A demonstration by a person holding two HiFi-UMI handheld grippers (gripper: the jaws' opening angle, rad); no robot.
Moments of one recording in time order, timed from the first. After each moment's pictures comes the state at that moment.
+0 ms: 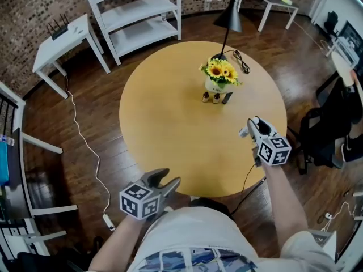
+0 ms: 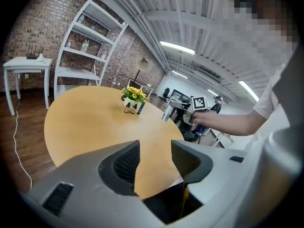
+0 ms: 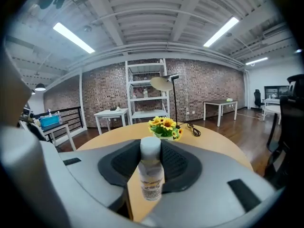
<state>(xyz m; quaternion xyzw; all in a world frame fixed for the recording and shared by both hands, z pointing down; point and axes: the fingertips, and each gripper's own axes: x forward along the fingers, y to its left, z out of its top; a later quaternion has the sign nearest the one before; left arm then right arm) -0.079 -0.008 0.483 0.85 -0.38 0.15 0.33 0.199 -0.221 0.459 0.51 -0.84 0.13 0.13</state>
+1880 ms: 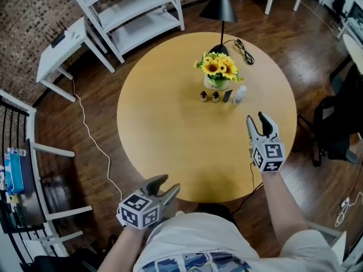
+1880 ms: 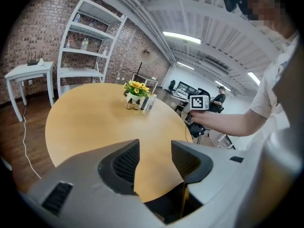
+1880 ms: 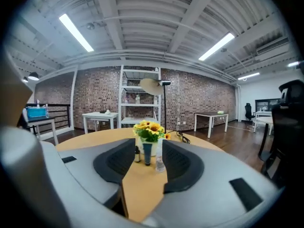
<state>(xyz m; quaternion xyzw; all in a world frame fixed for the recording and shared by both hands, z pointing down) -0.049 -0.037 0.494 0.83 -0.39 0.21 0.34 0.225 -0.263 0.483 0.56 -0.82 0.06 0.10</state>
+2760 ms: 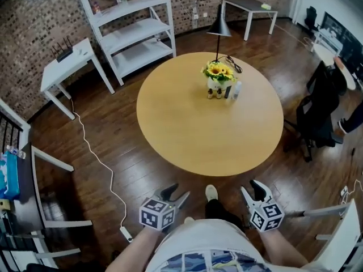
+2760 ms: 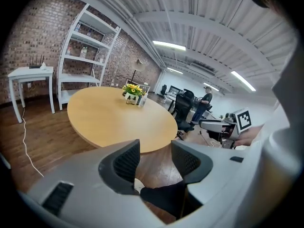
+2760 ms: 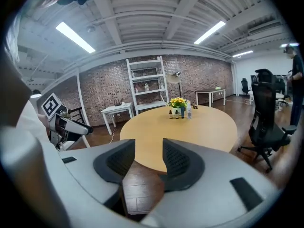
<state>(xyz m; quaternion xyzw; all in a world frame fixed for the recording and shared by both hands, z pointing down) -0.145 0.164 0.492 0.86 -0.38 0.18 0.30 0.094 0.167 0.472 0.53 -0.81 0.19 0.14</state>
